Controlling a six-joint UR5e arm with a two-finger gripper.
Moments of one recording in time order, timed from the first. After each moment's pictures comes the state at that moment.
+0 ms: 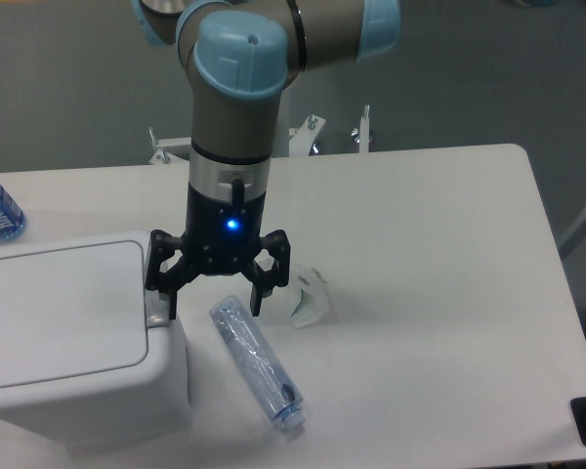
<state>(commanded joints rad) 2.26 -1.84 -1.41 -1.04 1.29 0.05</state>
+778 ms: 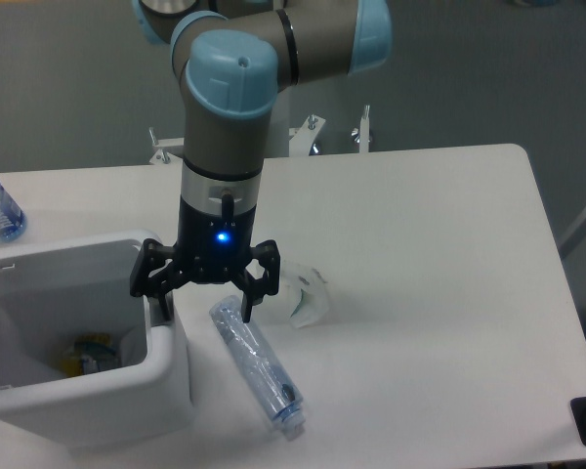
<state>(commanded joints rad) 2.25 -1.86 -1.42 -1.04 1.29 0.05</state>
